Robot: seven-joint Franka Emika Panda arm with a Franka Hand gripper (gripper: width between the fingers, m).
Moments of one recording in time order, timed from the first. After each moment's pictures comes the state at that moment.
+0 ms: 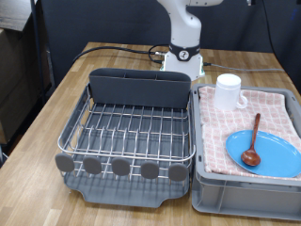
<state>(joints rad) 0.07 -0.31 0.25 -2.18 0.12 2.01 1.26</state>
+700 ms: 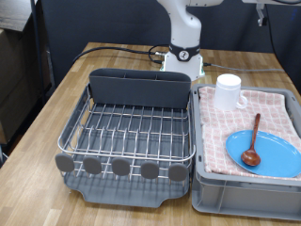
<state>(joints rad) 0.07 -0.18 0.29 -2.17 0.02 2.10 1.30</state>
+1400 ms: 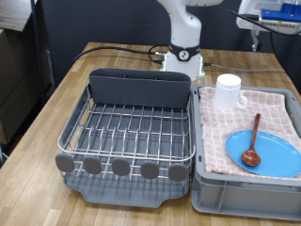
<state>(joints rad) 0.07 -0.11 0.31 -2.23 -0.12 2.25 1.35</state>
